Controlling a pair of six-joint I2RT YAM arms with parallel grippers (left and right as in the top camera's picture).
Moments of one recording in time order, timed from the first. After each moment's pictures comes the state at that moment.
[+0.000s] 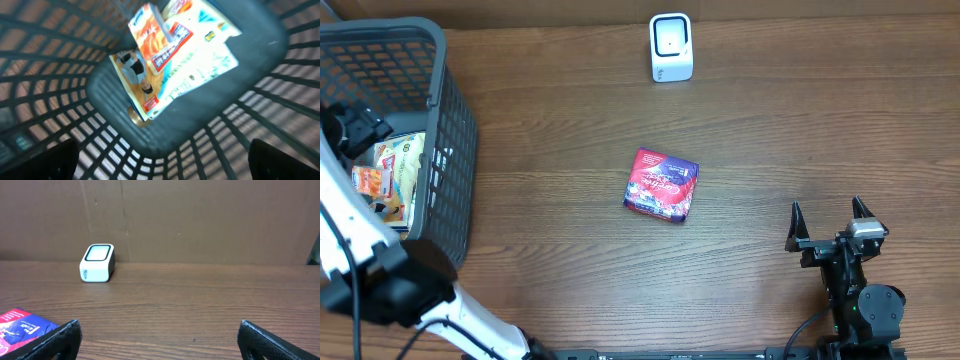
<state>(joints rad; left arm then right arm) 0.60 1.99 2.34 -1.65 -0.16 -0.23 0.05 0.01 0.02 -0.04 -0.03 0.02</state>
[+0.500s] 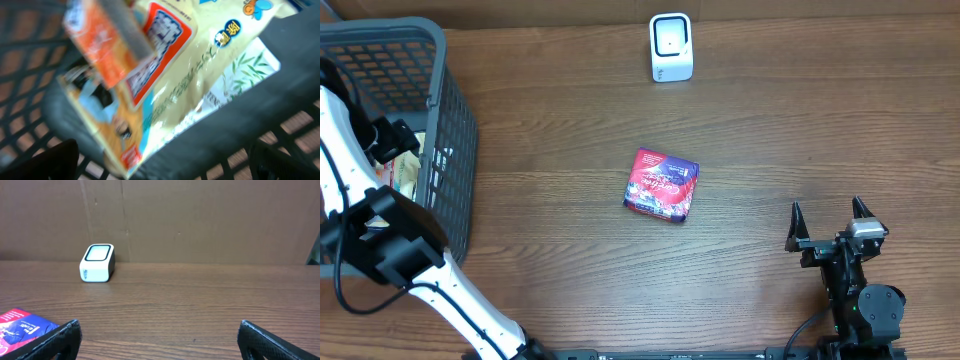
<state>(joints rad) 0.60 2.30 2.32 -1.57 -0.14 -0.11 0.05 0.01 0.02 -0.04 -0.03 0.02</state>
